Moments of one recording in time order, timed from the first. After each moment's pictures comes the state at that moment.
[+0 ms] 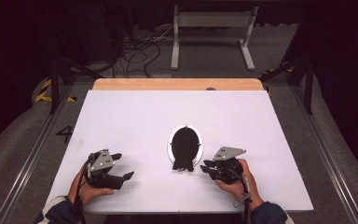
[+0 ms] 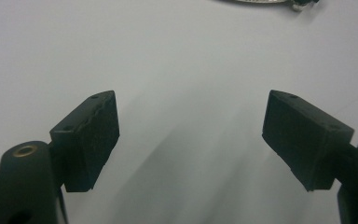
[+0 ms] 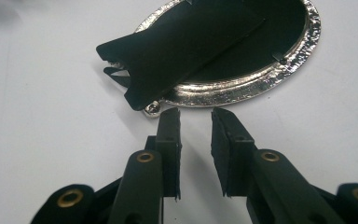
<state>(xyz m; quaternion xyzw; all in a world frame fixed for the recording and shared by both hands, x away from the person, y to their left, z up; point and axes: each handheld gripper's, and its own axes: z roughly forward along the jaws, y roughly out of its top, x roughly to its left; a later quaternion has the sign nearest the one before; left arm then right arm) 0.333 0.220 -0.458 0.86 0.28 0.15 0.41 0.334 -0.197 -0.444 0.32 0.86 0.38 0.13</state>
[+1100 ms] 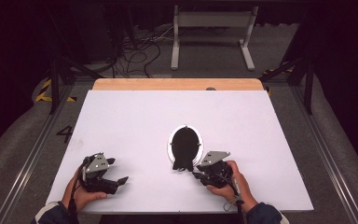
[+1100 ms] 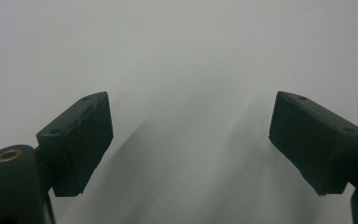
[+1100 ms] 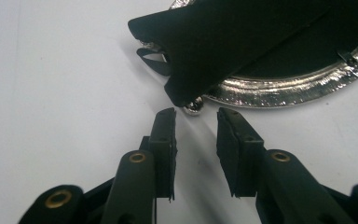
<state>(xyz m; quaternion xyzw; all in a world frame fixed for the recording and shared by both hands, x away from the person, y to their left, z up) 0.328 0.232 -0.467 0.87 0.30 0.14 0.38 0.330 -0.167 -0.451 0.28 0.89 0.33 0.12</state>
